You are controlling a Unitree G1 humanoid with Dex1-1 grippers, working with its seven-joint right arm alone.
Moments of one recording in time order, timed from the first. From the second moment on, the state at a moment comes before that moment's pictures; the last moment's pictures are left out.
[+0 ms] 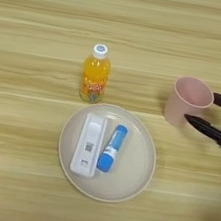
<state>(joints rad) -0.51 -0.64 -0.21 1.06 0.21 -0.35 1.36</state>
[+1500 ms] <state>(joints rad) -0.61 -0.30 -0.12 0.85 0.15 -0.42 0.91</state>
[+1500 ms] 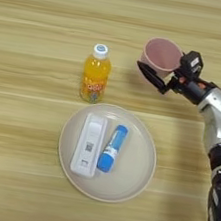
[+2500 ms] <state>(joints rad) -0.61 -0.24 -0.03 1.00 0.03 -0.44 0.75</state>
